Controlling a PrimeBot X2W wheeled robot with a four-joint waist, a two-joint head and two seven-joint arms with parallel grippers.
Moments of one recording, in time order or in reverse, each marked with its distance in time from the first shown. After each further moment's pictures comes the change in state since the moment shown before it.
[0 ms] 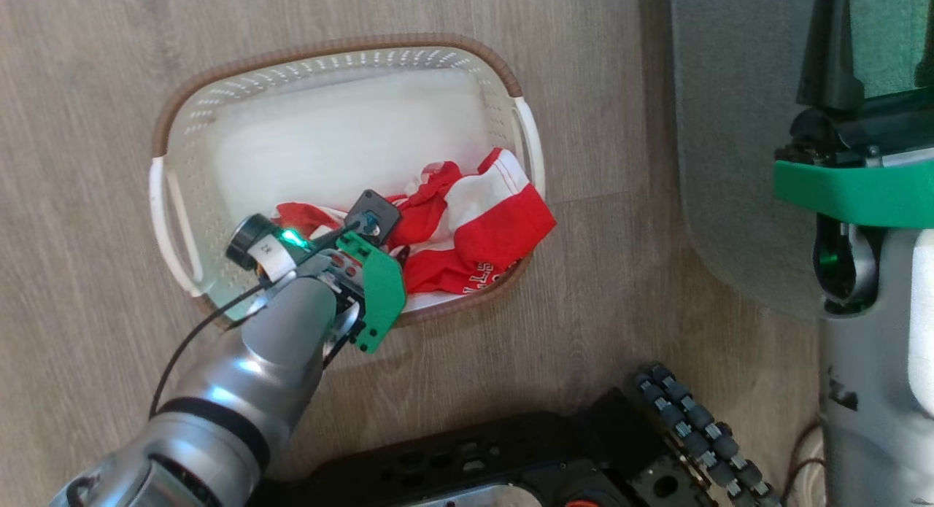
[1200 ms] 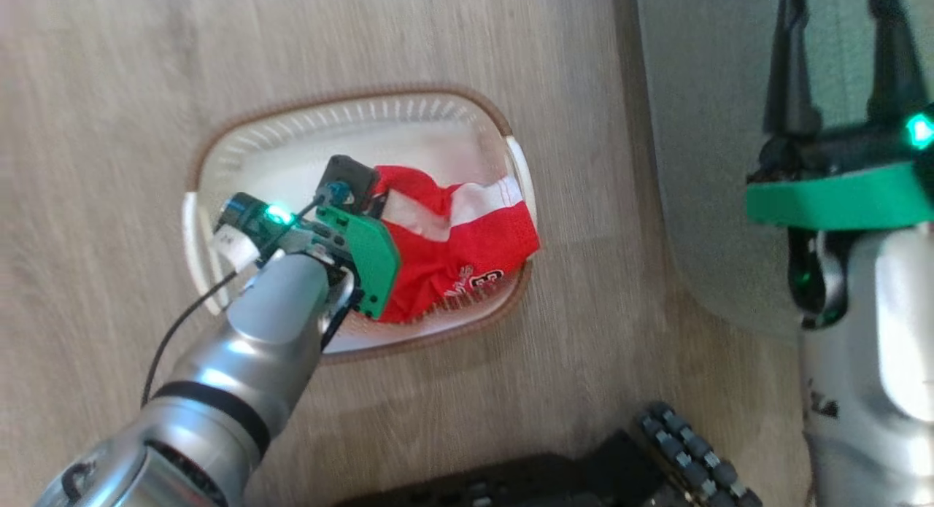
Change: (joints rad) left arm -0.057 0.000 0.008 0.036 -0.145 0.032 -0.124; right arm 0.015 0.000 0.017 0.104 0.037 0.000 0.000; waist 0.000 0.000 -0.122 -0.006
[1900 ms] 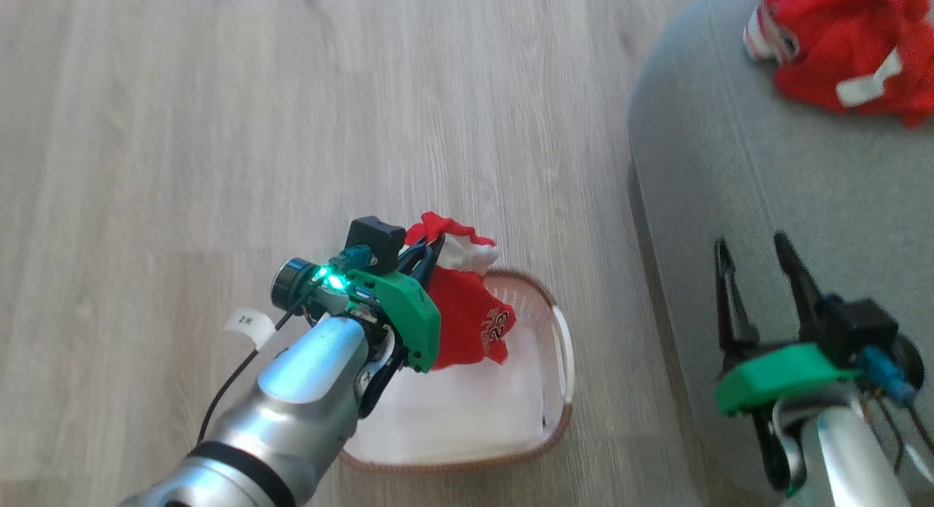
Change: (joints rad) left arm 0.172 -0.002 -0.034 -0.219 -0.182 0.025 -0.108; right arm 0.352 0.000 -0.018 0.221 -0.030 0.000 0.000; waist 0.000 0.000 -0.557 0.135
